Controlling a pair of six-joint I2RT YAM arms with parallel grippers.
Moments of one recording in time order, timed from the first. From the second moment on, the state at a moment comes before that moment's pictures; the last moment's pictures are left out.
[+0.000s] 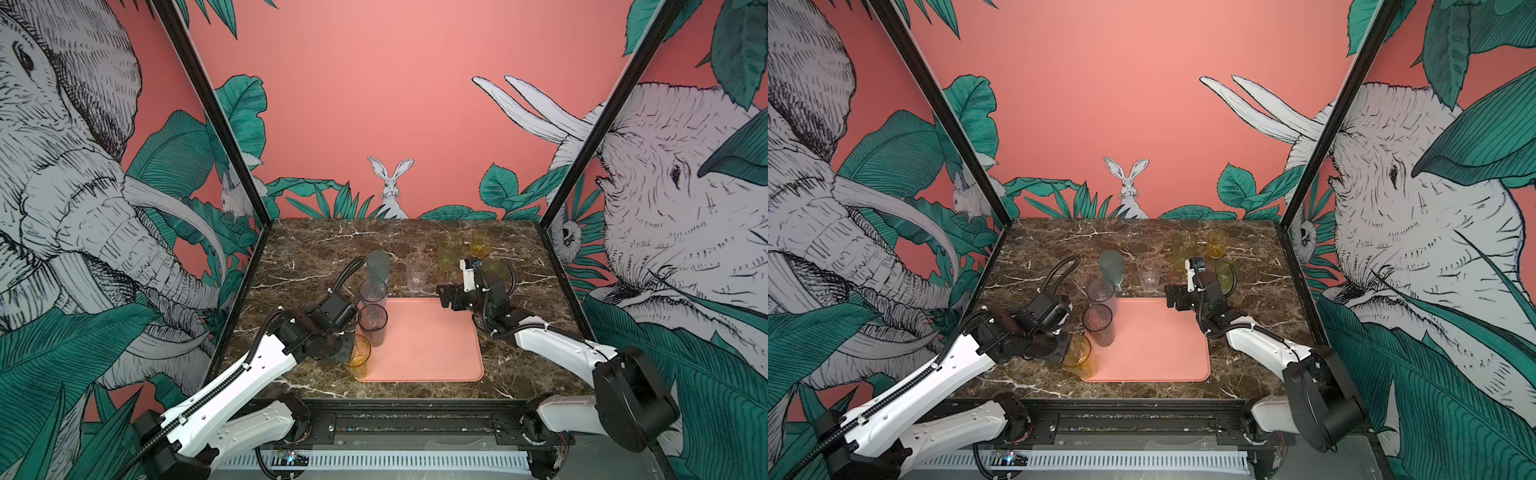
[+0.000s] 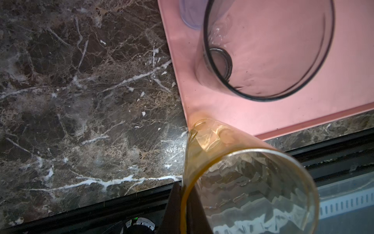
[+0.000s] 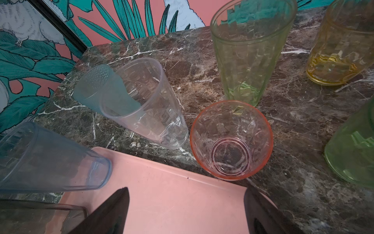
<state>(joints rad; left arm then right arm) -0.78 0.99 0.96 -1.21 -0.09 -0.48 0.50 1.33 0.67 0.13 -0.03 0.35</state>
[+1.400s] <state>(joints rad) -0.90 1.11 0.96 -1.12 -0.12 -0.49 0.50 1.34 0.67 0.13 -0.03 0.35</state>
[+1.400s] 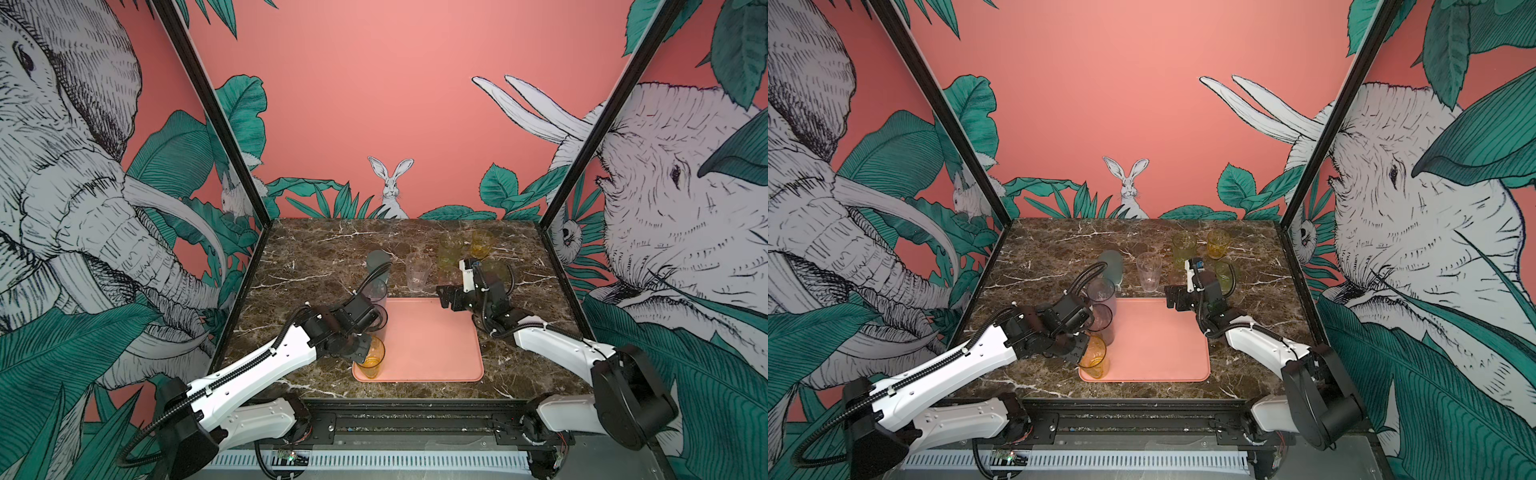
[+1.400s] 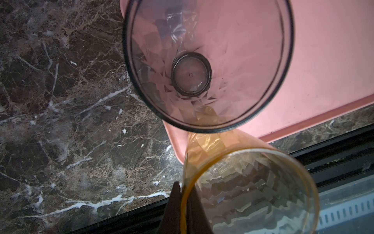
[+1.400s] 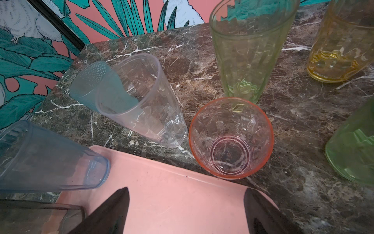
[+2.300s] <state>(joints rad) -0.90 1.14 0.98 -1.10 -0.16 -0.50 0.50 1.35 0.67 0.13 -0.03 0.35</state>
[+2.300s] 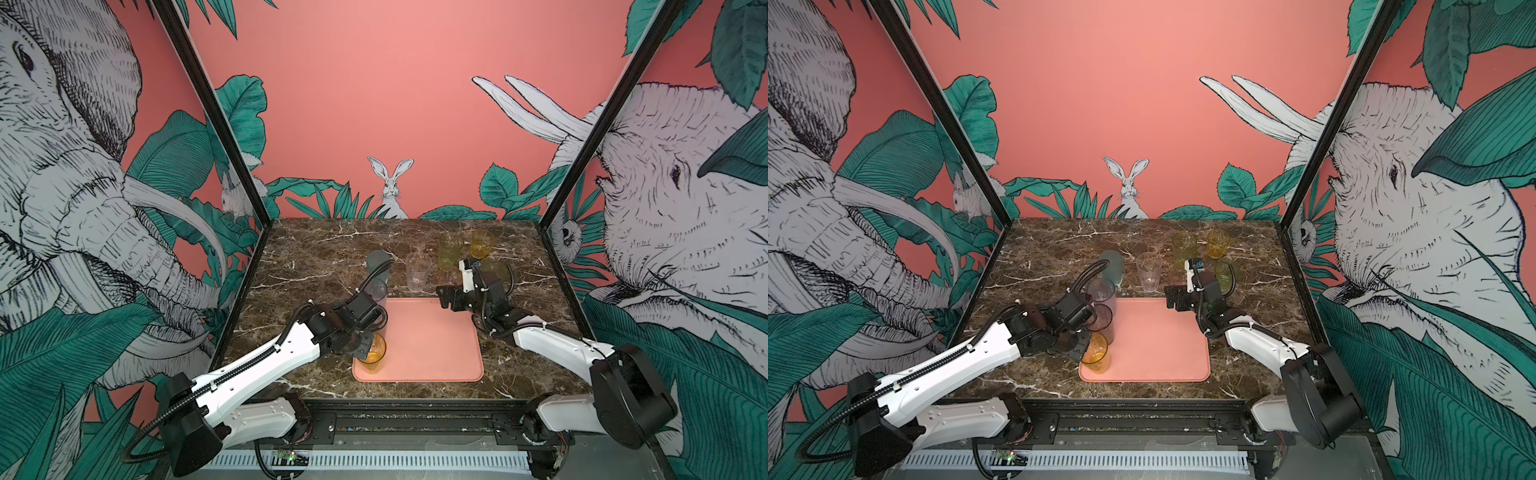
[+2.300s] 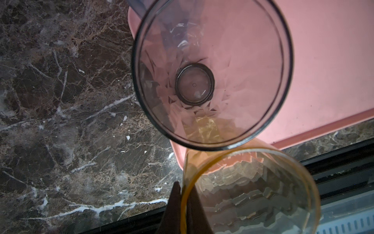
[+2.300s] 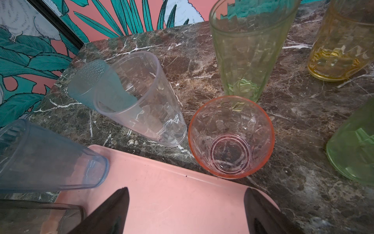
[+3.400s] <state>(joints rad) -0.90 1.18 1.03 -1.13 -0.17 -0.49 0.50 1.36 0.67 0.13 -0.03 0.35</state>
